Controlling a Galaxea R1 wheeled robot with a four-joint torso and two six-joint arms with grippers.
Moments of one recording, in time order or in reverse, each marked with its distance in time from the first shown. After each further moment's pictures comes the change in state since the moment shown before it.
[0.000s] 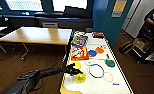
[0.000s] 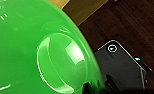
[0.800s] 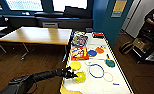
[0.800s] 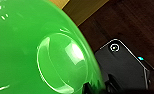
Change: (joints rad) left arm 0.055 -0.087 0.050 0.006 -0.003 0.016; right arm 0.003 0.020 -0.004 -0.004 -0.001 0.000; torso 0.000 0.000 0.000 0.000
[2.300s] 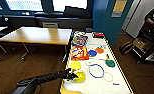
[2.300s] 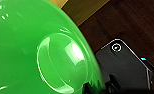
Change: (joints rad) left arm 0.039 0.086 -0.157 -0.001 -0.055 -0.112; right arm 0.005 0.036 -0.032 -0.004 -0.008 0.000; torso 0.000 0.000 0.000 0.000
